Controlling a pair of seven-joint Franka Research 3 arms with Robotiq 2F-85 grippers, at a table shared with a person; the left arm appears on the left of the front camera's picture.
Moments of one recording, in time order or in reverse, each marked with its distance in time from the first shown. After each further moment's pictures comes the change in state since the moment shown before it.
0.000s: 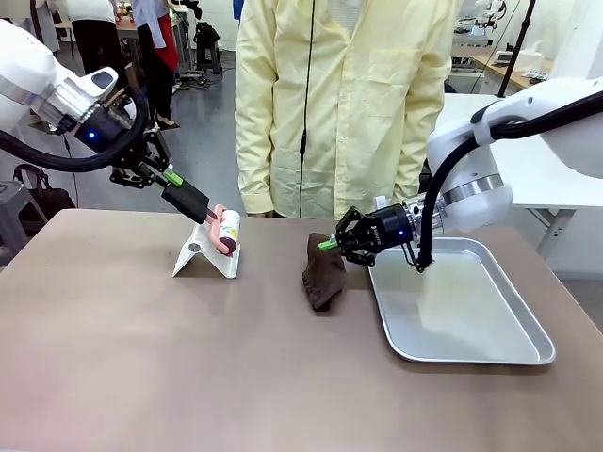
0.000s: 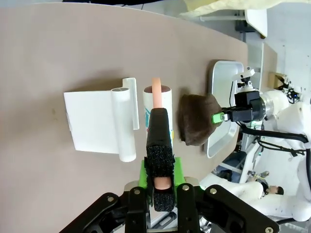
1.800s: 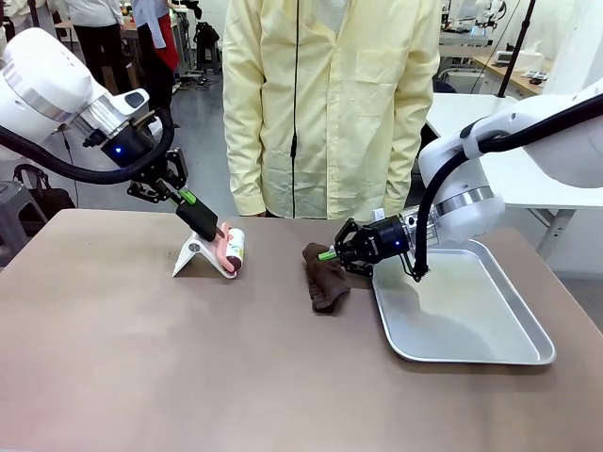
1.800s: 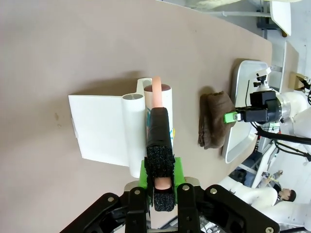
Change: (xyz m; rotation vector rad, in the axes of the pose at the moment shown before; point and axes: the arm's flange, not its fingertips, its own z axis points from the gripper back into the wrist) left arm 0.010 -0.005 -0.044 0.109 0.043 0.012; right arm 0.016 -0.026 -0.010 -0.014 -0.005 -0.050
